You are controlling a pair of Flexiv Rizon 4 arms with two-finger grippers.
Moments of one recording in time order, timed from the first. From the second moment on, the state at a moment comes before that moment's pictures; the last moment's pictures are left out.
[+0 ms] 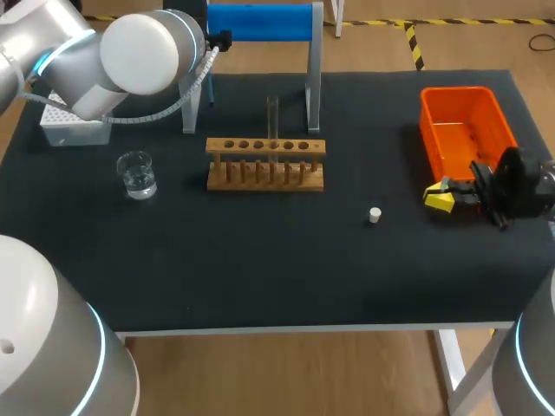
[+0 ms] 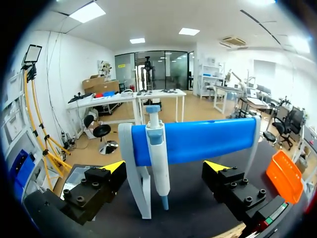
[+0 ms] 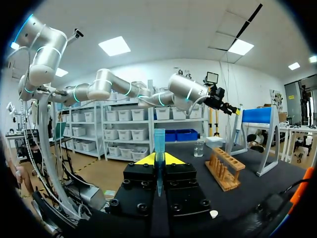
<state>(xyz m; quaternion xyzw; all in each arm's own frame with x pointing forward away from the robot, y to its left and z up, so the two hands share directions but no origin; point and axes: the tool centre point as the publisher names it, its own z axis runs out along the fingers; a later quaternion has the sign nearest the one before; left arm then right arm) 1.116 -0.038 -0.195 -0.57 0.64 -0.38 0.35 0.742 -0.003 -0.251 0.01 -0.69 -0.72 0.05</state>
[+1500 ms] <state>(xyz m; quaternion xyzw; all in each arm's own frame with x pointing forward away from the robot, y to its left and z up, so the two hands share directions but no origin) 1.152 -0.040 -0.201 -0.57 0.61 -0.40 0.37 0.742 -0.003 -0.251 0.01 -0.69 -0.72 0.05</state>
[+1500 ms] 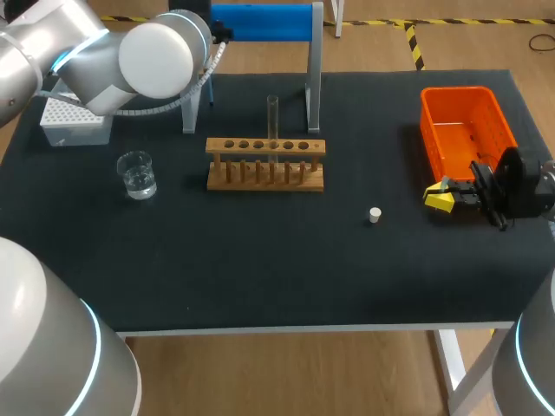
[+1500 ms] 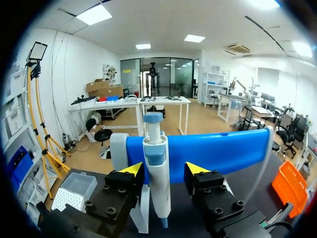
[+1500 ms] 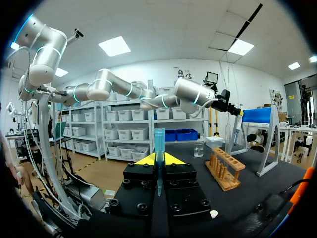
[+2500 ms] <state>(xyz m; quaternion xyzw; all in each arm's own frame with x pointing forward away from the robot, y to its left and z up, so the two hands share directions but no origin) 1.158 -0.039 -0.207 -0.58 0.61 -0.39 0.37 0.742 -0.003 -0.251 0.01 -0.69 -0.72 0.05</state>
